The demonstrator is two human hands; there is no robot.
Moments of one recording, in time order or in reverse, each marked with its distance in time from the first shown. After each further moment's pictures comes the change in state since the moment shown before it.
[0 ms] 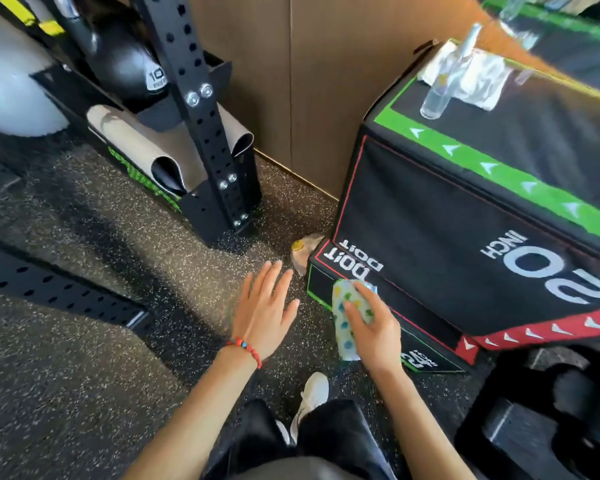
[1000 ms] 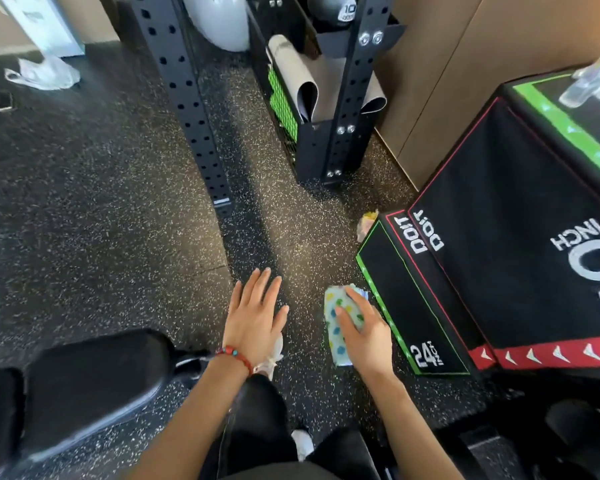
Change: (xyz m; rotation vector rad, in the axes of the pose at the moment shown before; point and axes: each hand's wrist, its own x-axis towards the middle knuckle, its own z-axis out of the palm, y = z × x) left_hand -0.319 0.126 0.037 -0.076 0.098 -0.606; right_hand -0.203 0.095 -0.046 -0.182 -0.487 -0.365
